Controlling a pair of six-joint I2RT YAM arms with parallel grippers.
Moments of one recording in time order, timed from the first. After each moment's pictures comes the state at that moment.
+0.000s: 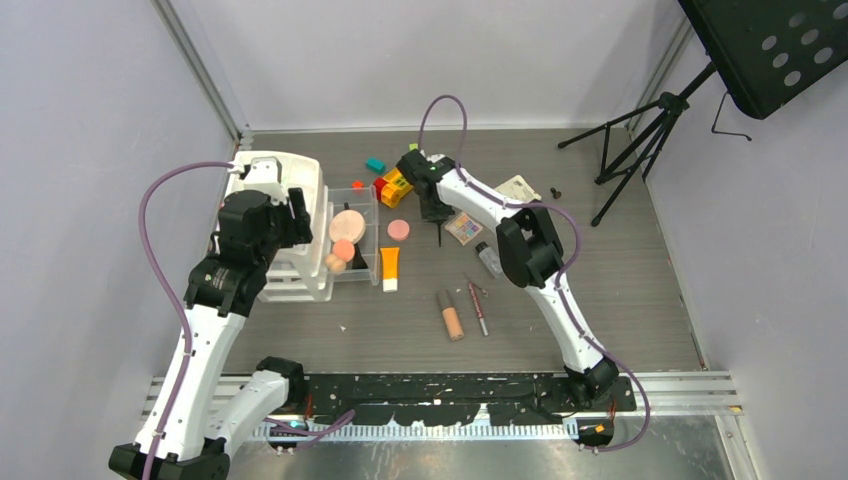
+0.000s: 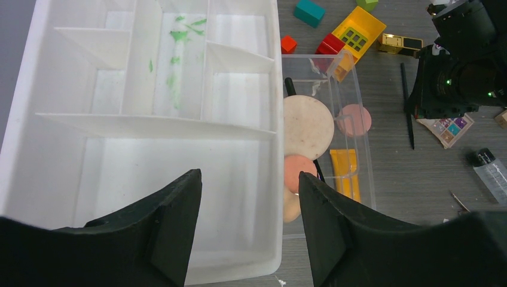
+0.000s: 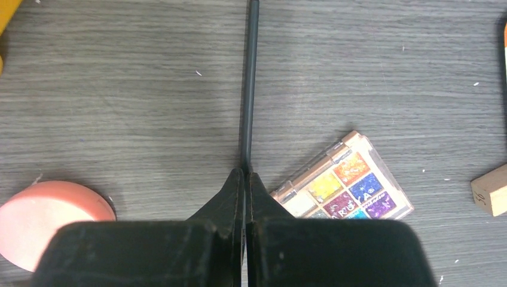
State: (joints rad) left arm -0.24 0.84 1.08 -0.67 -0.21 -0.15; right arm 0.67 2.46 2.17 -0.95 0.36 0.54
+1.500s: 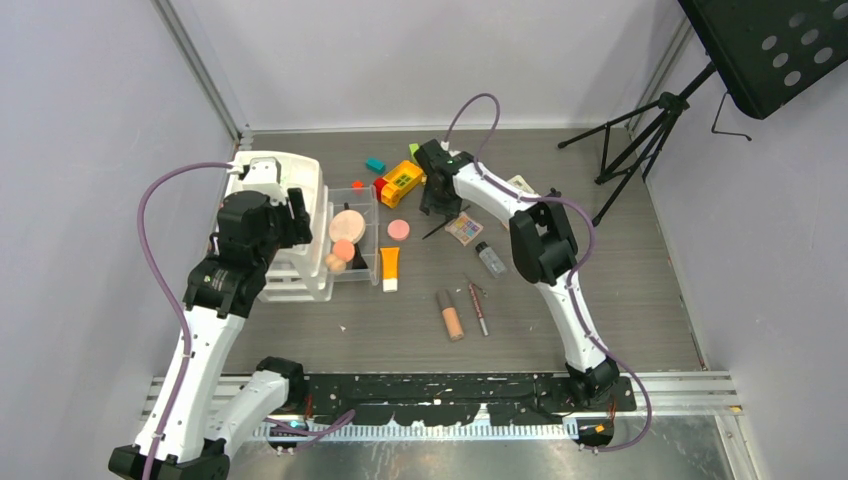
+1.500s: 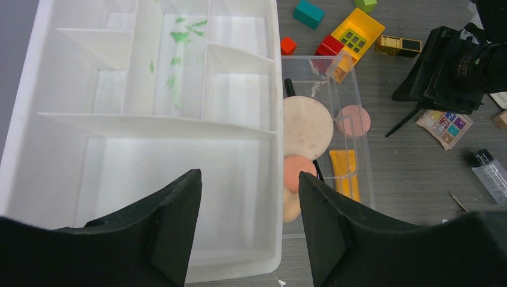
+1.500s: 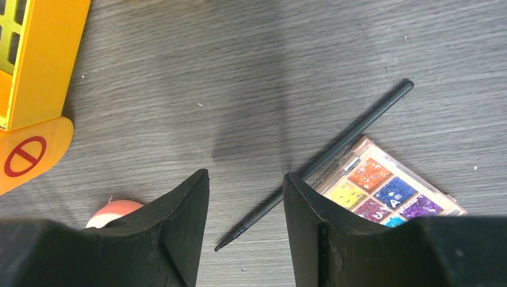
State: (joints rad) left arm -0.24 0.83 1.08 -0.67 -0.21 -0.15; right arm 0.59 2.38 2.06 -0.82 0.21 0.78
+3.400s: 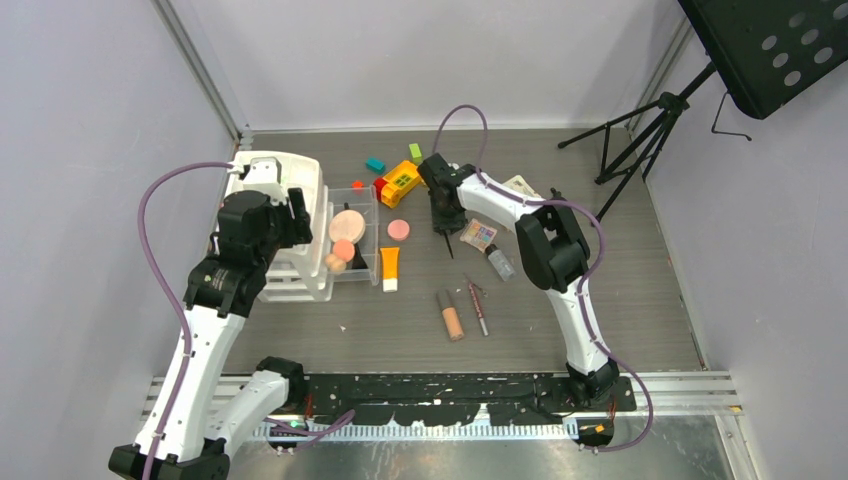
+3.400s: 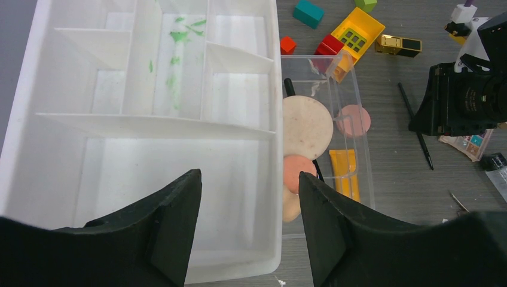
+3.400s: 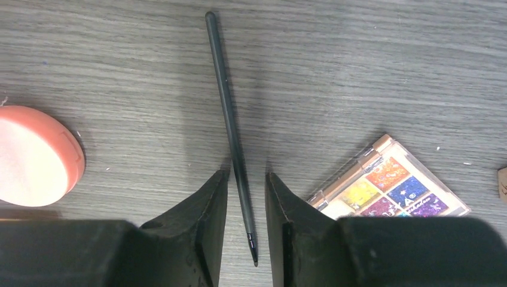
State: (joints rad) left arm -0.24 0.84 1.08 -0.67 -0.21 -0.15; right arm 0.63 2.26 1.82 -0.77 0.19 0.48
